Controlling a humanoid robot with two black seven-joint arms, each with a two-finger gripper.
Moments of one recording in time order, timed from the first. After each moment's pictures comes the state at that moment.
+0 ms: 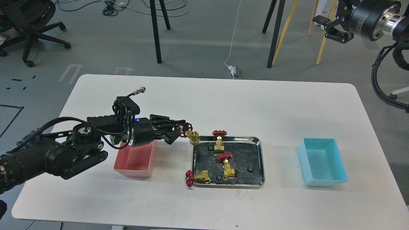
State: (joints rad) left arm -0.83 0.51 -0.16 -1.01 1.70 0.05 -0.49; right arm 1.22 -0.75 0.37 0.99 -0.21 0.33 -0.04
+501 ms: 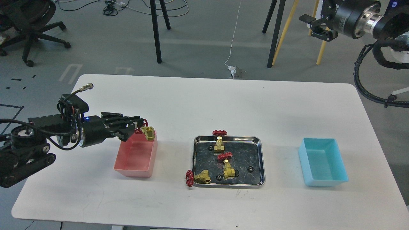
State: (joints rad) left arm -0.75 0.76 -0.16 -1.08 1.70 0.08 -0.49; right arm 1.23 -0.64 0.38 0.90 -0.21 0.32 -0.04
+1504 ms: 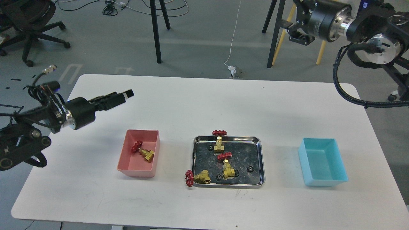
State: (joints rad) left arm -0.80 0.75 -0.39 -0.93 0.98 -0.10 -0.49; right arm 1.29 -0.54 0.25 1.00 -0.46 0.41 0.00
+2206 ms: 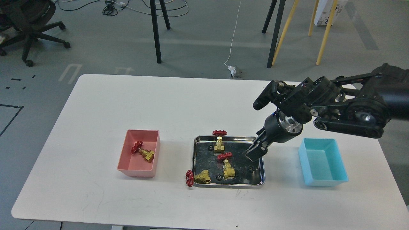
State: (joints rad) left arm -1.32 0.72 -0.52 -0.36 0.26 -0.20 -0.49; right arm 1.51 -0.37 -0.52 1.25 -1.44 0.49 0.30
